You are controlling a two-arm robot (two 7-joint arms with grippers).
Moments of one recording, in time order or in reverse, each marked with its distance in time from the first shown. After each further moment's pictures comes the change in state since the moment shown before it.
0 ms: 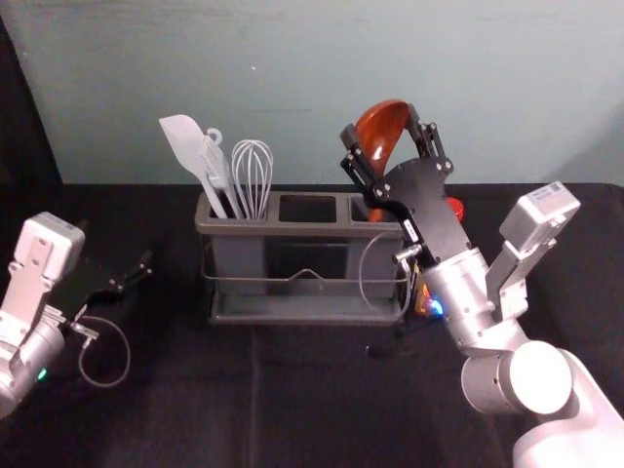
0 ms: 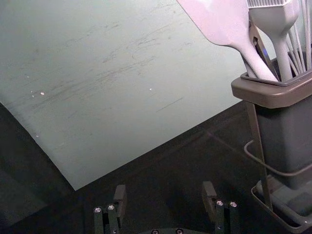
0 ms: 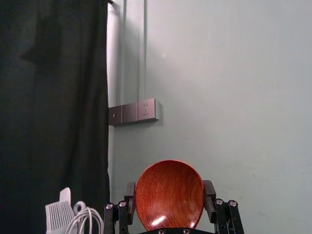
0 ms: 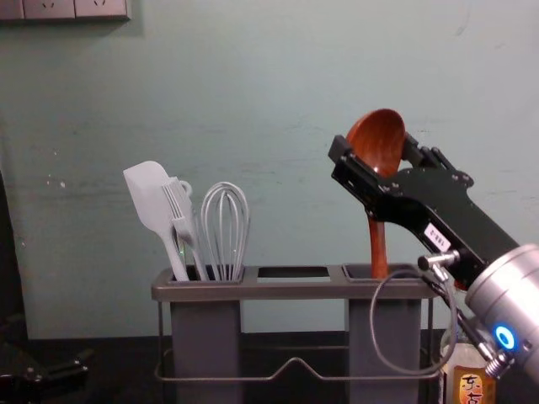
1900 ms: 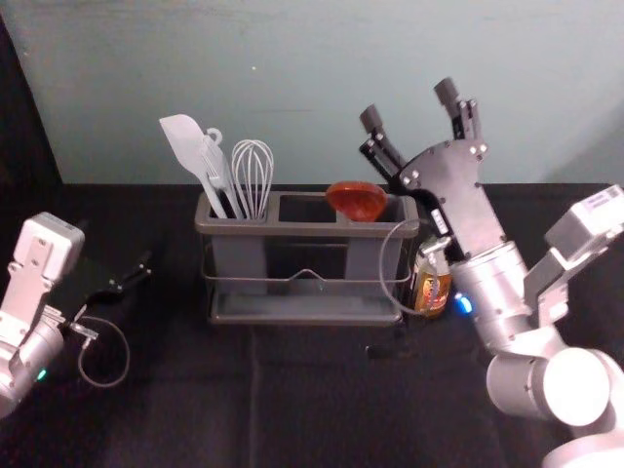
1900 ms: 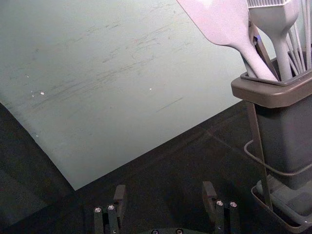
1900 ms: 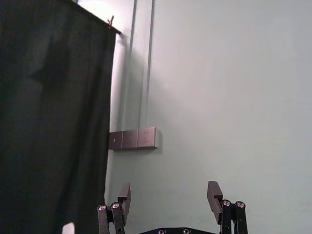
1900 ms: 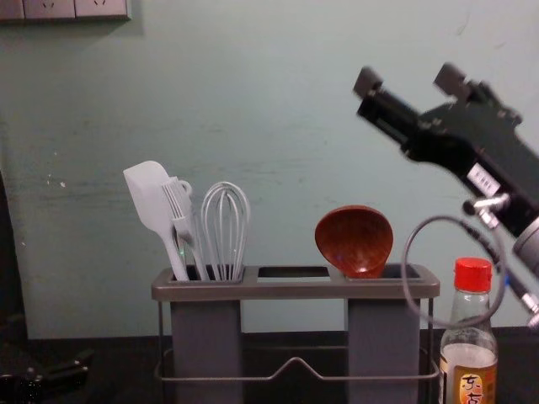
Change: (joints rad) left arm 0.000 0.000 0.000 0.000 0.000 0.000 0.000; right arm -0.091 0.026 0.030 -0.209 -0.022 0.009 -0.007
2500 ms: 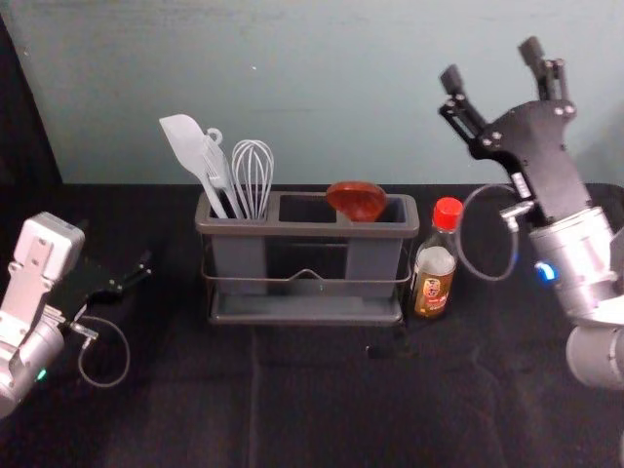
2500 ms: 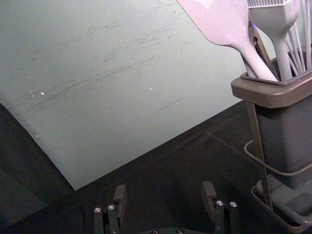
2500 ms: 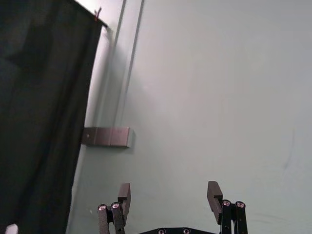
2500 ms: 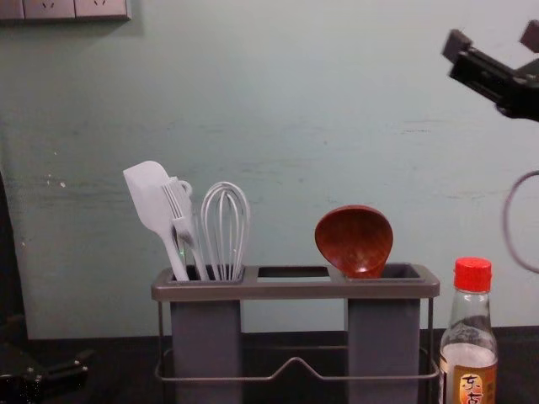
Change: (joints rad) left arm 0.000 0.000 0.000 0.000 0.000 0.000 0.000; right arm 0.010 0.104 0.090 -0.083 0.005 0.079 -0.017
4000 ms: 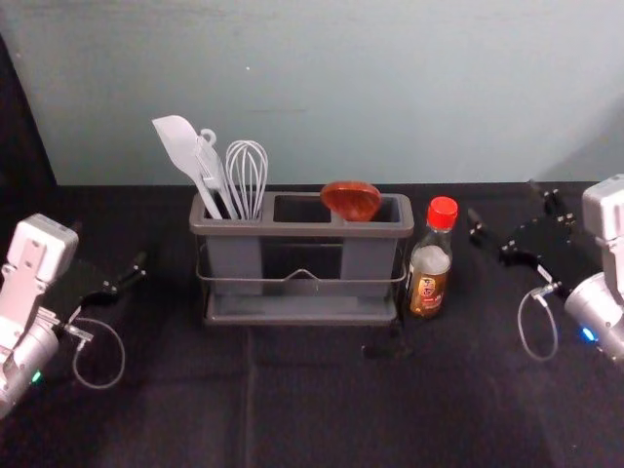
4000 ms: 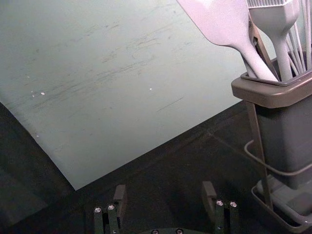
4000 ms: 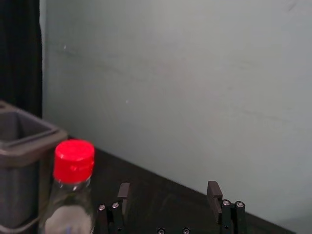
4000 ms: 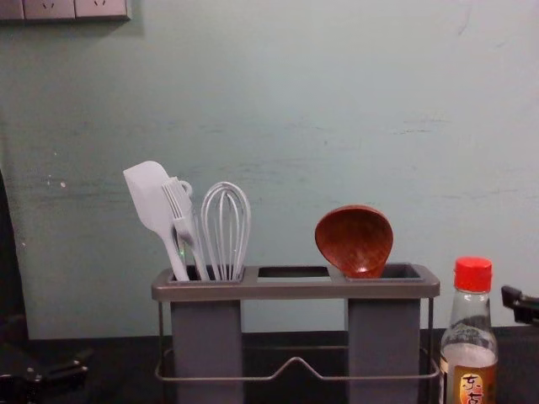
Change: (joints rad) left arm 0.000 0.000 0.000 0.000 0.000 0.000 0.000; right arm -0.010 0.181 0.008 0.171 -0.144 0.376 -0.044
